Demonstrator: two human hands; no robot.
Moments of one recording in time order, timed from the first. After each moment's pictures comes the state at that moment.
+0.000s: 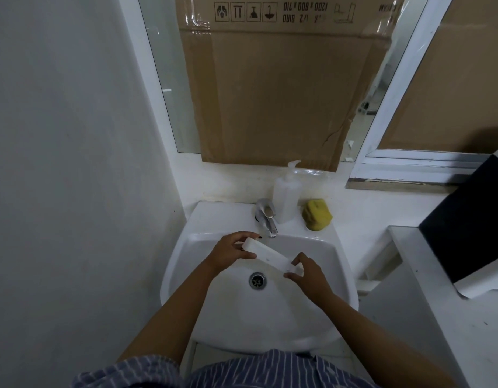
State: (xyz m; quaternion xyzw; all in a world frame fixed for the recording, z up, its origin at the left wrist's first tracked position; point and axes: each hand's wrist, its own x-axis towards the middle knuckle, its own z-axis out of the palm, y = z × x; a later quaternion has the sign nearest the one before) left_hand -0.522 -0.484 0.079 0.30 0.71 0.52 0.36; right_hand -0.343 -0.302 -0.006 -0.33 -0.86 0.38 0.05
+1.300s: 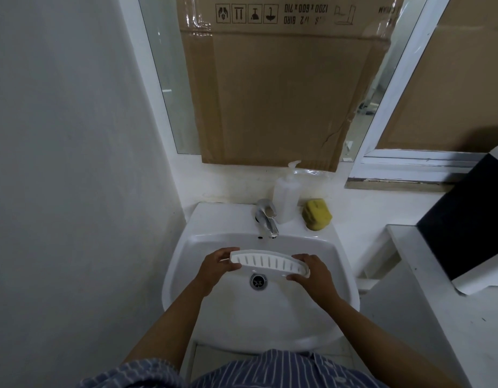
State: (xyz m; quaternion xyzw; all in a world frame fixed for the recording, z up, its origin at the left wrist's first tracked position) left_hand -0.527 -0.521 0.030 0.19 0.72 0.56 0.35; right_hand -0.333 -0.300 -0.002 -0.32 -0.88 0.35 0.09
